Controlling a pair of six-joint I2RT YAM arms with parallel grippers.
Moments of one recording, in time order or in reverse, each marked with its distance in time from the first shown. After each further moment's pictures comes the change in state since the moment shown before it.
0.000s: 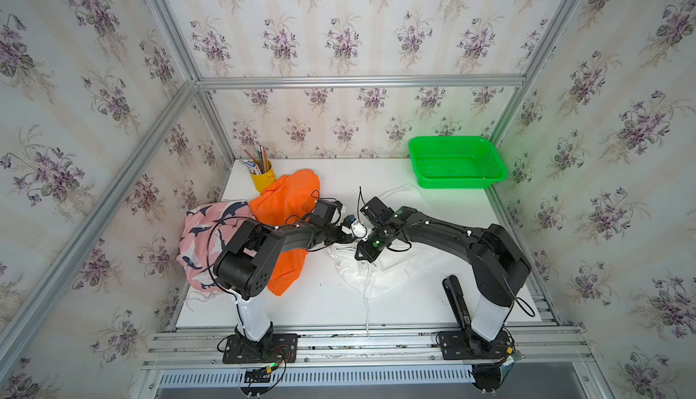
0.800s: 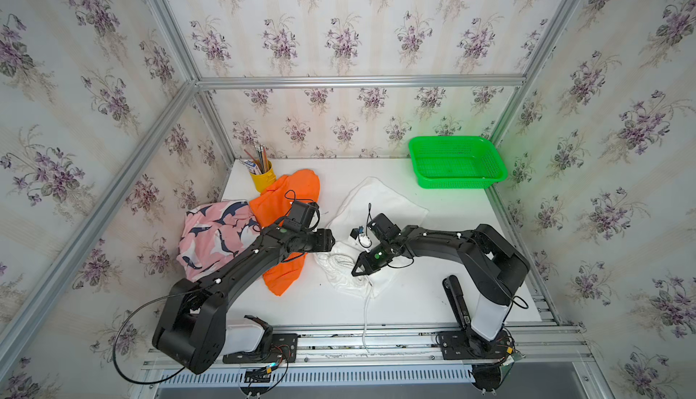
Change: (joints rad) left arm 0.014 -0.566 -0.070 -0.633 -0.196 0.170; right arm 0.006 -0.009 -0.262 0.327 -0.241 0.362
